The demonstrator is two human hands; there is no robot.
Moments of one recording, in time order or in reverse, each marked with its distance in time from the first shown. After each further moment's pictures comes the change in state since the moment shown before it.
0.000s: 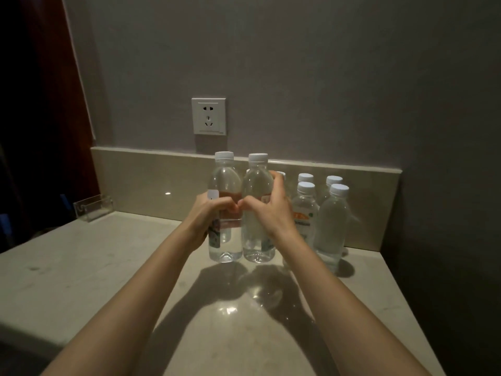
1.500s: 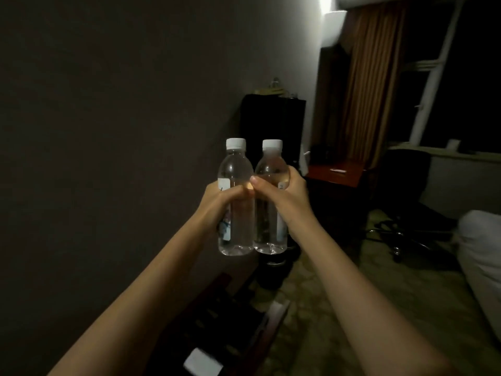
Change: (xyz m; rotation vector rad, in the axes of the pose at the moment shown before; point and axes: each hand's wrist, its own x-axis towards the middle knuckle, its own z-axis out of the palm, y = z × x) left_hand -0.311 0.112 0.901 -0.439 -1.211 0.125; right_hand -0.475 -0.069 -0.812 -0.366 1.133 0.099
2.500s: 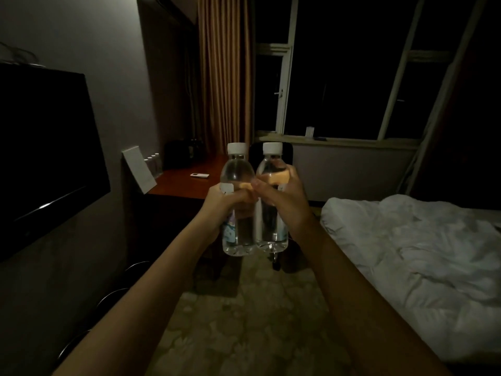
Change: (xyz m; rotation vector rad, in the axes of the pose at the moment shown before) left_hand 0.569 -0.251 0.646 -0.212 -0.426 -0.137; right_hand 0.437 0.213 -0.685 -0.188 0.349 -0.011
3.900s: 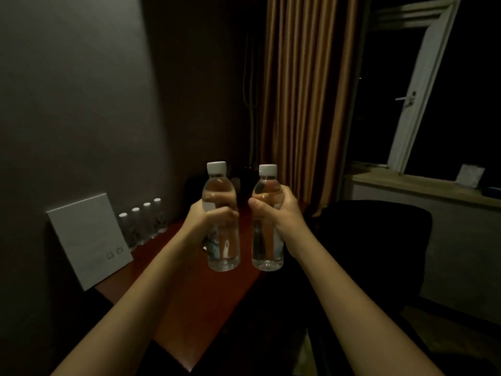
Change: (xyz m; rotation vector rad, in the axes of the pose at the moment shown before) left_hand 0.927 -0.283 -0.202 0.193 0.473 -0.006; right_hand 0.935 0.510 0.011 0.151 -0.429 0.134
